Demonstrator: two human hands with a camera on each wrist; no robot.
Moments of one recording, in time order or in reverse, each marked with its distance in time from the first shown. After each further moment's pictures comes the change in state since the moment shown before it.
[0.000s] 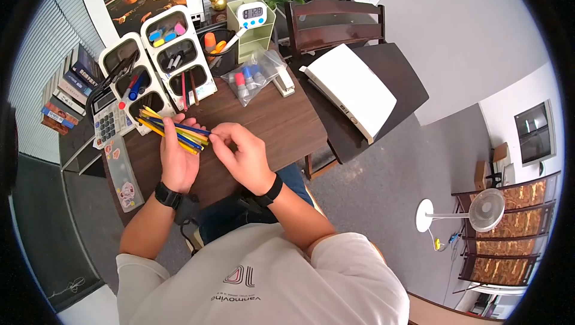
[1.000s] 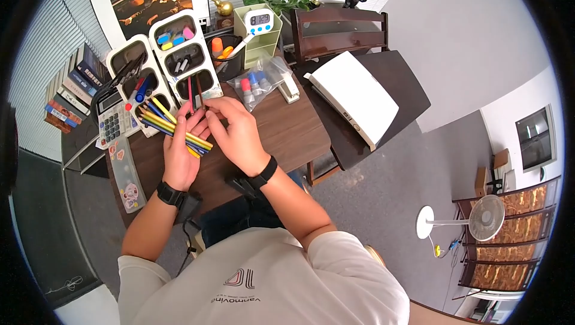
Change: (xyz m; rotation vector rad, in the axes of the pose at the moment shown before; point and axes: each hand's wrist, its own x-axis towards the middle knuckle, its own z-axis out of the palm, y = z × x) left_hand 0.013 0.007 0.003 0.161 -0.131 0.024; right_hand 0.054 0.008 0.020 -0.040 -0.044 -0.099
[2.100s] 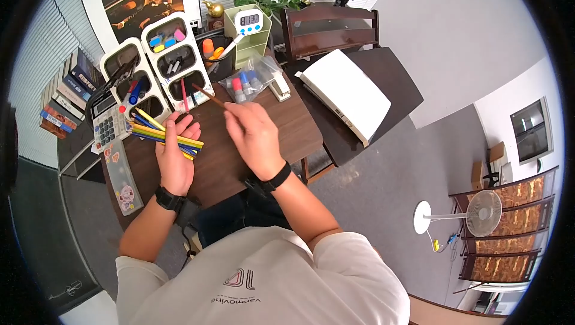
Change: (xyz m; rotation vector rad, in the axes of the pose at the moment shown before) left_hand -0.009 -0.002 0.011 0.085 0.277 0.042; right_hand -0.015 -0.009 -0.042 -0.371 0.172 -0.162
